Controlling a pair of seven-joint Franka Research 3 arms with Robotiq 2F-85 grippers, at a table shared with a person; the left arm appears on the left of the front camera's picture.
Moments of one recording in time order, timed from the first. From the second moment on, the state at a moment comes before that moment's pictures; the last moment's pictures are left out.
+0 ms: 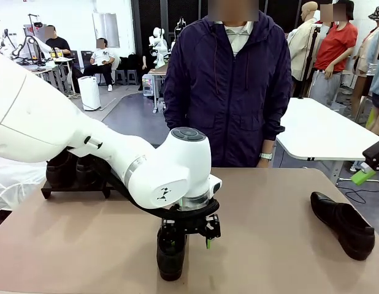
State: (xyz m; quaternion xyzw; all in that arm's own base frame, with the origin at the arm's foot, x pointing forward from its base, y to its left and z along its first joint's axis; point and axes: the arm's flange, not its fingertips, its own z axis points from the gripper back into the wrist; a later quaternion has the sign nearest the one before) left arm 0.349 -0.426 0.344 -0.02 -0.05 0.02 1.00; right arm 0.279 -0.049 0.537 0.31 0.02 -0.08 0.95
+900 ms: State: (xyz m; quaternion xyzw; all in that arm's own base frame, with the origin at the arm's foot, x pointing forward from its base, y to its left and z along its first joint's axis) left arm 0.351 -0.423 0.341 0.01 -0.07 0.01 1.00; right arm 0.279 -0.049 0.537 0.31 0.02 -0.08 0.95
